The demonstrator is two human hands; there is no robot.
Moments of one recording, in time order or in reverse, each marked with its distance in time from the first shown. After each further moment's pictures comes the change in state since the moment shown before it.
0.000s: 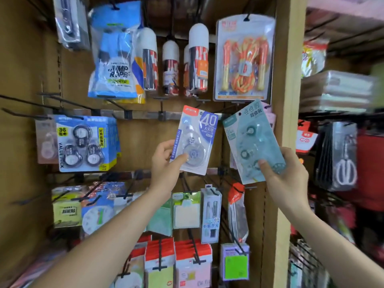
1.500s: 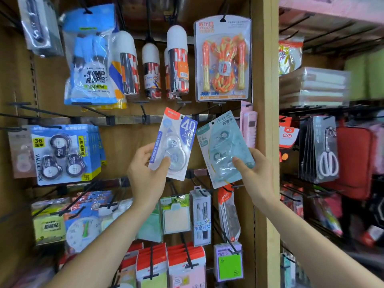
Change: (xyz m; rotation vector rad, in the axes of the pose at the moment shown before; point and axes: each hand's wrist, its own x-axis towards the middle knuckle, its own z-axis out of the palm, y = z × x) left_hand -0.017 0.008 -0.001 0.150 0.157 0.243; right_hand 0.011 0.020 0.029 0.247 -0.090 0.103
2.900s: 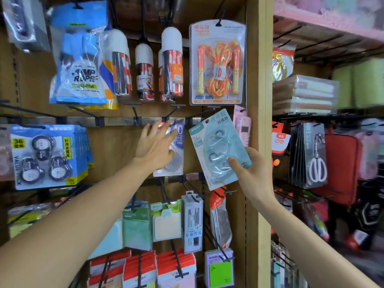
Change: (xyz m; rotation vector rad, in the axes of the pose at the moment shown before) left_hand 0.109 -0.029 0.058 1.374 -0.519 0.646; right_hand 0.012 -0.010 -0.007 -0.155 0.017 -0.065
